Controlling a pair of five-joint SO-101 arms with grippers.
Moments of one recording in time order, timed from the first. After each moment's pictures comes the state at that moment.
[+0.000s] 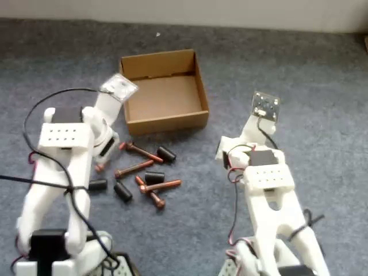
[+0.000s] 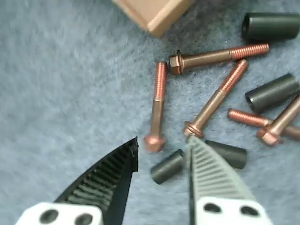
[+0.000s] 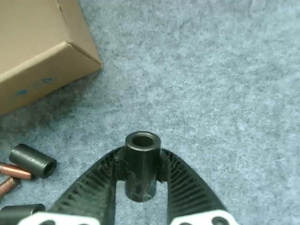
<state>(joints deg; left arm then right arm) -8.6 -15.9 26.9 76.8 -29.0 -12.0 -31.9 52.2 47.1 -18.7</state>
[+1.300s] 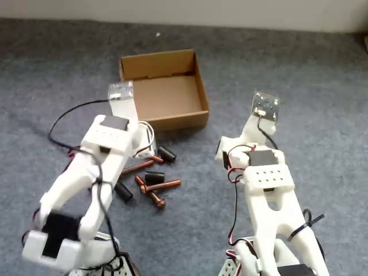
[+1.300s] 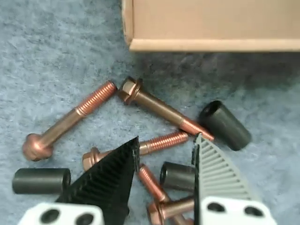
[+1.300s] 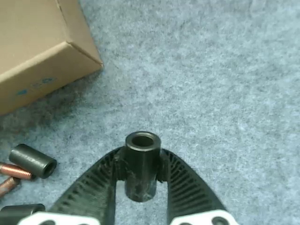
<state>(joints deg) 6.9 -7.1 34.2 60.8 29.2 -12.0 -31.9 52.2 47.1 -18.7</state>
